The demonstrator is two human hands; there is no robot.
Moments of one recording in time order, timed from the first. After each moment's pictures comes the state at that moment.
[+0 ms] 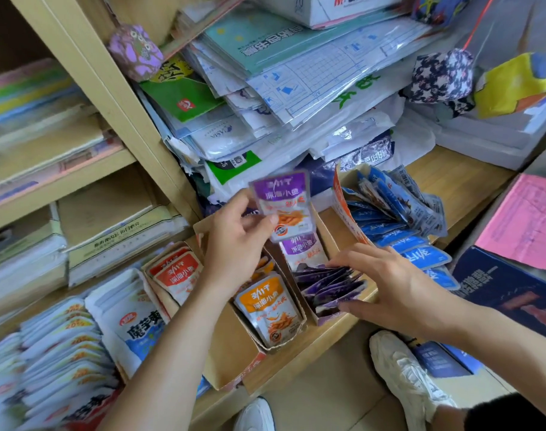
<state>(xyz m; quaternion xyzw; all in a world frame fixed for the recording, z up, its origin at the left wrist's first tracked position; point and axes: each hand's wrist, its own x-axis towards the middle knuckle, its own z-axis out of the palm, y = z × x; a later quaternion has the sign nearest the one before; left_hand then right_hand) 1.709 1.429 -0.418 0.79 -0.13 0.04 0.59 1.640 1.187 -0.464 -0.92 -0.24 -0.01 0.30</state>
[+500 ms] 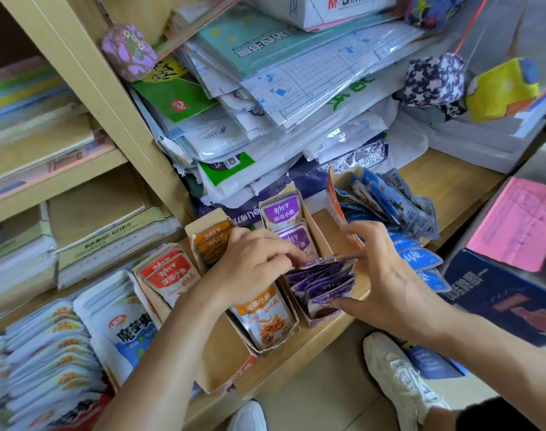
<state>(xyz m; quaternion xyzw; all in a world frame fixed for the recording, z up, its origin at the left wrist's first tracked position) 1.708 1.427 -0.425 0.92 -0.29 -0.11 0.24 1.633 1.191 -0.462 -0.90 -0.16 -0.05 0.39</state>
